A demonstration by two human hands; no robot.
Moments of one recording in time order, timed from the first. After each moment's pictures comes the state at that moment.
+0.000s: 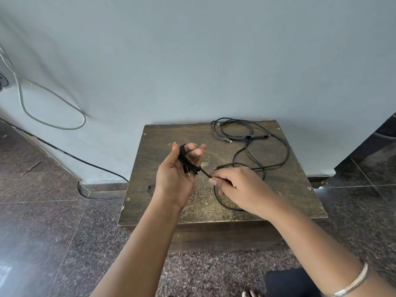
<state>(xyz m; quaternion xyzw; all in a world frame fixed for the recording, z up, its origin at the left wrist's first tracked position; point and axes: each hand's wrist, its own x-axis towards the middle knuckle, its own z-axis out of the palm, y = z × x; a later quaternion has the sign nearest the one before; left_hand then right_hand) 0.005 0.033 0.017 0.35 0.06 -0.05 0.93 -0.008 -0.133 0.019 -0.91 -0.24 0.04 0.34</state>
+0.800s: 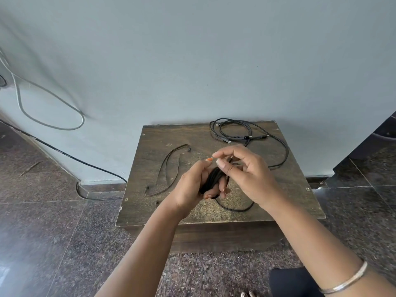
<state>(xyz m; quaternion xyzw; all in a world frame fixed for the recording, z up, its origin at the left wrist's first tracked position) -0.004 0.018 0.008 0.60 -0.11 -0.26 0.75 -0.008 -0.138 0.033 -0.73 -0.17 0.02 0.67</state>
